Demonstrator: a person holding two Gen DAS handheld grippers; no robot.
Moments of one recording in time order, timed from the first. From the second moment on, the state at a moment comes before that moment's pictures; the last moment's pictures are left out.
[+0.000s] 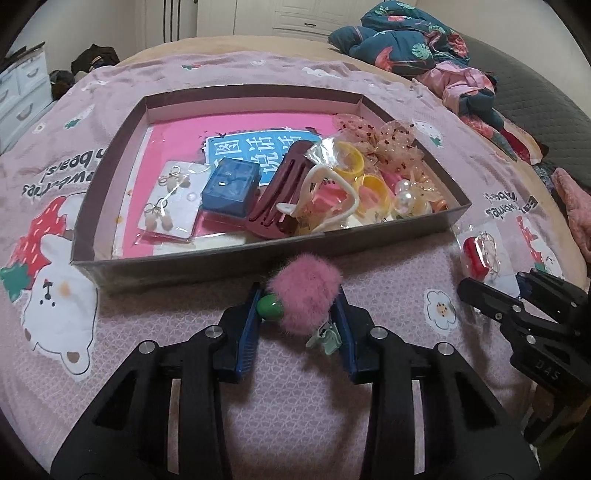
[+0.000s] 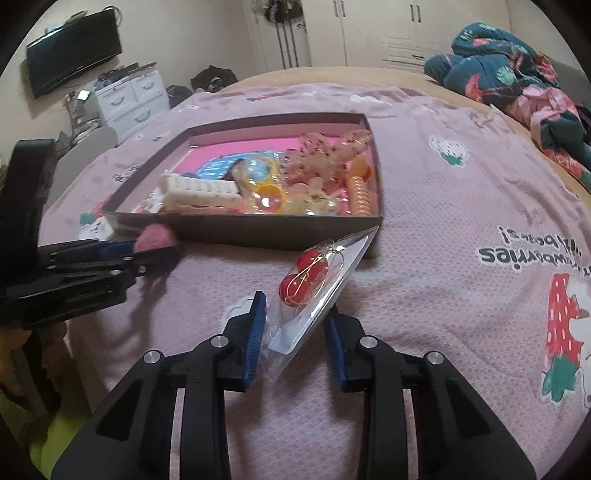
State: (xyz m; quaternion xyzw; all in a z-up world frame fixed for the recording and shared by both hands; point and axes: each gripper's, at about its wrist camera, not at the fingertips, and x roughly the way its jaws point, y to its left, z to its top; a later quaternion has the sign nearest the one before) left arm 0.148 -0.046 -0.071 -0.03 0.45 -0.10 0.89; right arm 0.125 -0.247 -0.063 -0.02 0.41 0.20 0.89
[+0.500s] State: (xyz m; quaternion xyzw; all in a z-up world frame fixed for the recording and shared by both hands) left arm 0.123 -0.019 -0.033 -0.05 0.42 -0.09 0.90; right arm 0.113 -0.230 -0.032 -0.02 0.38 0.25 0.89
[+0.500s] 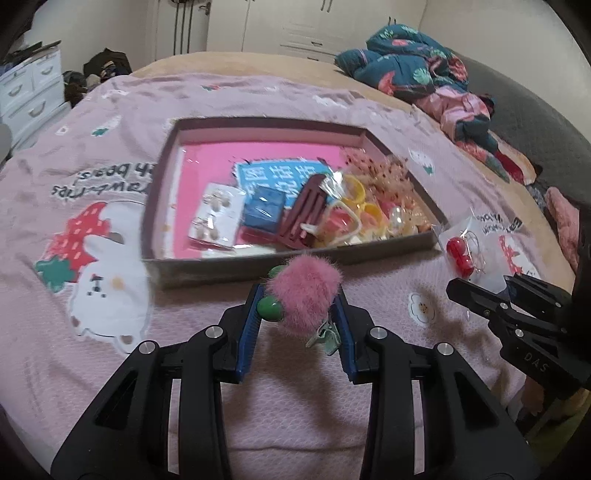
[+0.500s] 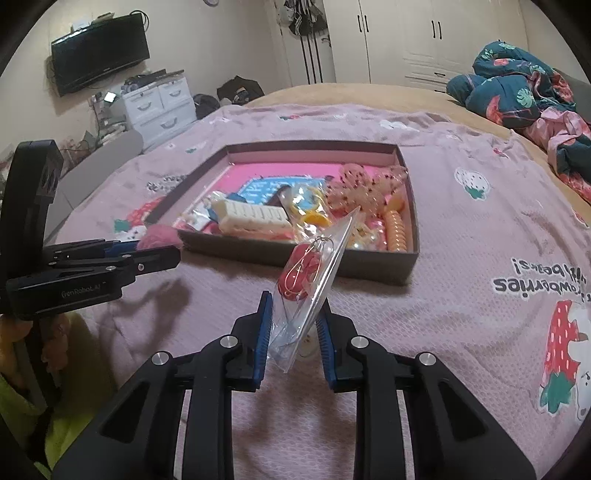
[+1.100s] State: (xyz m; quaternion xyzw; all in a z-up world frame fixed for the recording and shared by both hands) left arm 0.140 0.019 -0.007 -0.09 0.39 -0.06 0.92; right arm 0.155 -0.213 -0.017 -0.02 0.35 0.25 0.90
